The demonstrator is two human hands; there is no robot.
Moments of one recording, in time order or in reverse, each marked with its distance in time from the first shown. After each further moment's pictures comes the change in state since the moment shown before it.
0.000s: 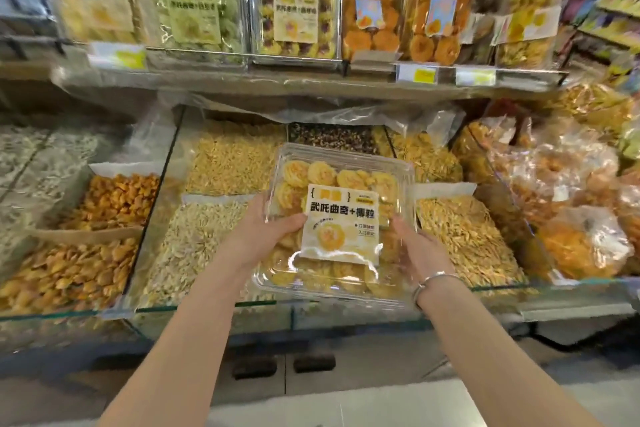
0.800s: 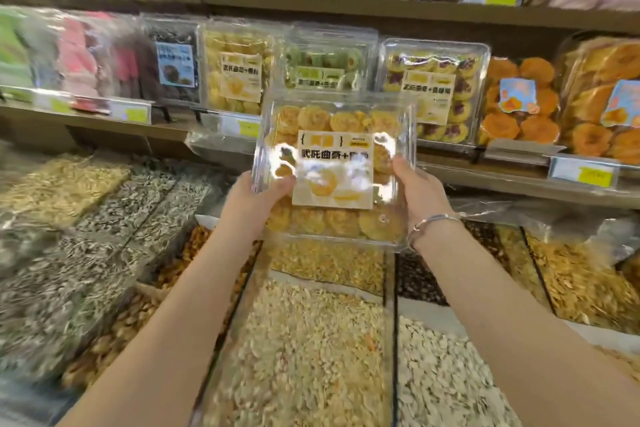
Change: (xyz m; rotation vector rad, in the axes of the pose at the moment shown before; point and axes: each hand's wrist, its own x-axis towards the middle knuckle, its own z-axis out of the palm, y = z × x) left_hand 0.111 0.082 -0.173 -0.076 0.531 0.191; right_hand 0.101 -0.140 0.253 0.004 -0.416 -0.254
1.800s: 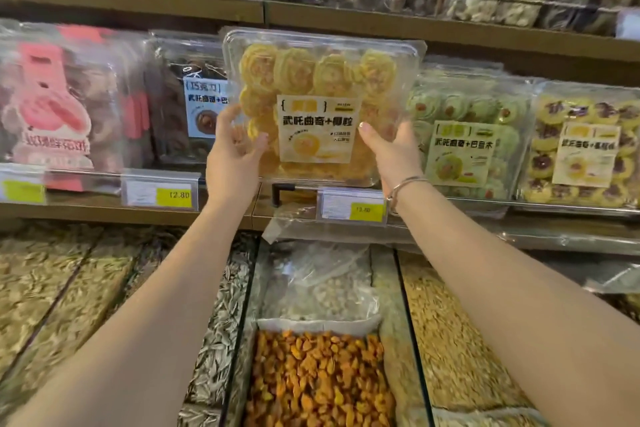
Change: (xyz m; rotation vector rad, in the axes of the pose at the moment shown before) left_hand 0.352 0.022 -0.174 0.074 0.084 0.371; right_hand 0.184 -0.029 0.333 -0.221 0.205 -0.393
